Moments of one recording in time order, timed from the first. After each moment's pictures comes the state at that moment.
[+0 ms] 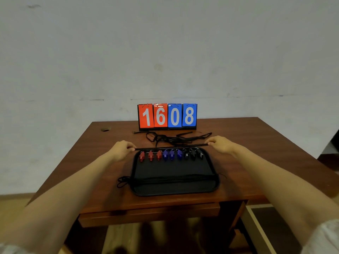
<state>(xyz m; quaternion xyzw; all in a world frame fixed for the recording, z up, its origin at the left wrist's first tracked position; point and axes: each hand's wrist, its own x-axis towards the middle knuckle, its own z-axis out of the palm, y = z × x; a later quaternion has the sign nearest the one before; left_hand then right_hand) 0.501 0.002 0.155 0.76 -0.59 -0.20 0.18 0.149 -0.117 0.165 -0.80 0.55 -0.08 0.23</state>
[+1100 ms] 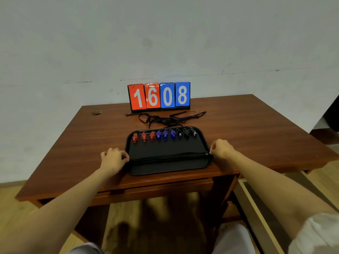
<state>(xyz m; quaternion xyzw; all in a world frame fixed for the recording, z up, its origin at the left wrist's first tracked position) 0.489 0.038 0.059 0.81 -0.58 -0.05 0.09 0.115 -0.084 0.078 -0.72 0.66 -0.04 0.21</state>
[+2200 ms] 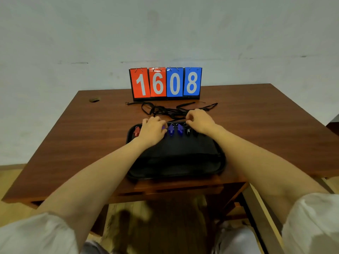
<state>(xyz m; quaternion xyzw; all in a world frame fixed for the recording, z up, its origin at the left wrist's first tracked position) 0.420 -0.088 0.087 0.69 -0.71 -0.01 0.11 0.234 -0.161 0.114 -0.83 0.52 -0.11 0.16</state>
